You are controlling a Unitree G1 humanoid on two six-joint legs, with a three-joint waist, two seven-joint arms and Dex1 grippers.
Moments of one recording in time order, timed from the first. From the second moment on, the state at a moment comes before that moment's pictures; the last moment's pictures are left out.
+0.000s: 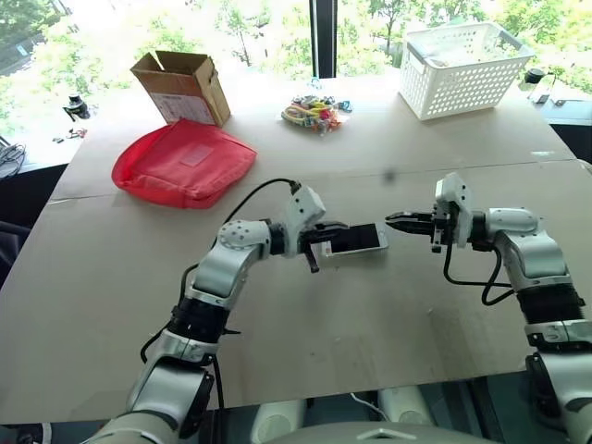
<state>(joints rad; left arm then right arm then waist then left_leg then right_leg) -0.49 0.37 -0.24 0.07 -0.18 0.36 -0.95 -0.55 -0.48 0.00 0.27 0.30 0.23 1.27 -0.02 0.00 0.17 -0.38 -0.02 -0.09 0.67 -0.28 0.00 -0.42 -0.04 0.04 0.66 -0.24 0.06</state>
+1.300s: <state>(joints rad) -0.43 0.41 -0.25 0.13 -0.12 0.30 -0.92 -0.72 -0.34 0.08 0.76 0.24 0.49 1.18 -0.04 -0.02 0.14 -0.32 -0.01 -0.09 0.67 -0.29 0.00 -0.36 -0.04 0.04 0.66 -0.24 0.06</state>
